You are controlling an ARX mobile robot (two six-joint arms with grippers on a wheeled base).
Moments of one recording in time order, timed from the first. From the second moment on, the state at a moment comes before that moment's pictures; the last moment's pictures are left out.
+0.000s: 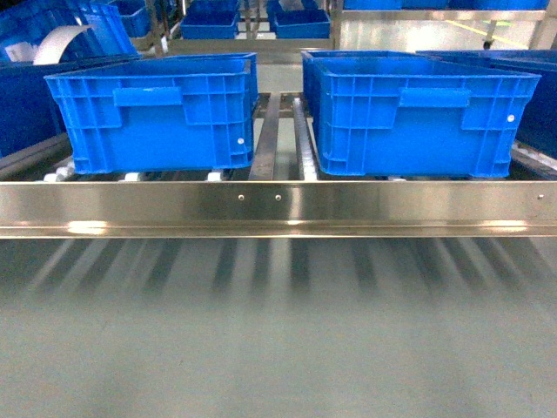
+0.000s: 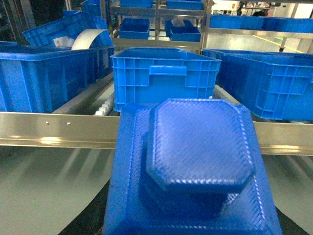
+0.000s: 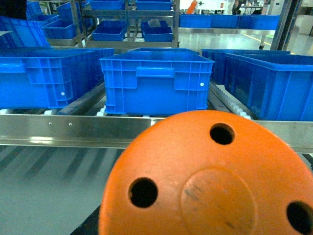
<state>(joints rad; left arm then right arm) 0.00 0.01 0.01 -0.01 0.00 -0.01 0.00 0.00 0.01 -0.01 0.00 0.00</state>
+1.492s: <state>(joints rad) 0.00 0.01 0.01 -0.01 0.00 -0.01 0.00 0.00 0.01 0.00 0.00 0.00</state>
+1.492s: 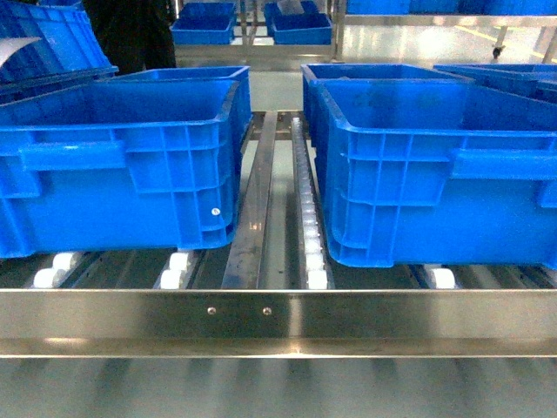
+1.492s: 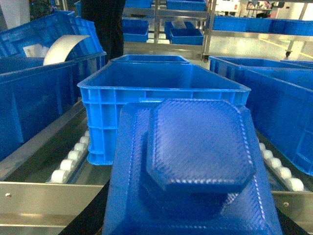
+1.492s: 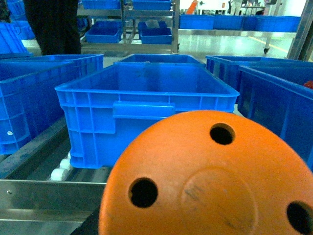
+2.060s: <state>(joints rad) 0.00 0.01 0.01 0.00 0.00 -0.01 0.00 0.01 0.01 -0.01 0.00 0.00</state>
